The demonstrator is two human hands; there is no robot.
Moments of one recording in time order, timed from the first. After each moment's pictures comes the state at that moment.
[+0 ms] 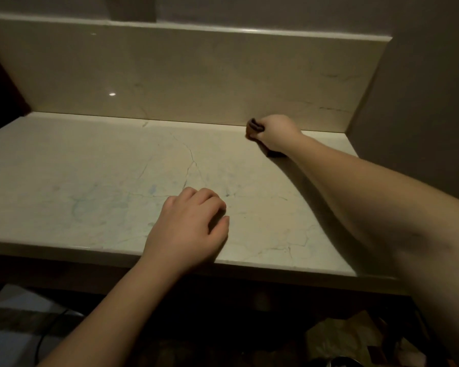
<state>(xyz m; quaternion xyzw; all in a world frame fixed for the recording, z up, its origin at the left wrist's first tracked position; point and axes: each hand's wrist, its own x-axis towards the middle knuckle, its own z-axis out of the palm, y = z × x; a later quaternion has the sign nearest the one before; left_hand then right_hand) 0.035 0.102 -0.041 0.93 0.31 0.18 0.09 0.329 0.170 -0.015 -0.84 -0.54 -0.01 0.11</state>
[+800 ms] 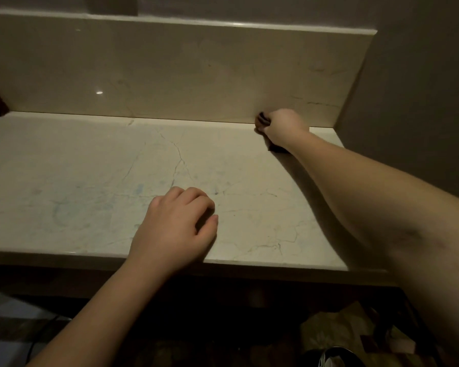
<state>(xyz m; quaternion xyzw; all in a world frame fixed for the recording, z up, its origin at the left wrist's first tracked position) 0.035 0.105 -0.044 0.93 0.29 0.19 0.08 0.358 0.160 -0.019 -0.89 -0.44 -0.01 0.11</state>
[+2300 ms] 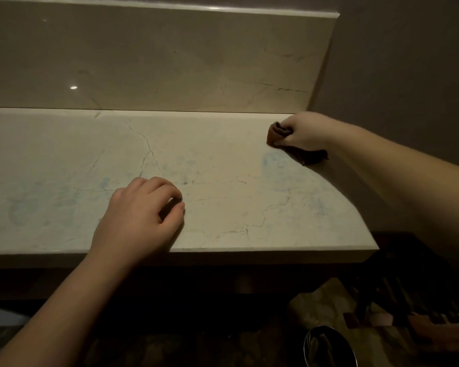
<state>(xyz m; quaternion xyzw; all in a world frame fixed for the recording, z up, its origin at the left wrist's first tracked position) 0.037 0.104 -0.044 0.93 0.30 0.20 0.07 0.372 0.032 0.017 -0.84 -0.53 0.09 0.04</state>
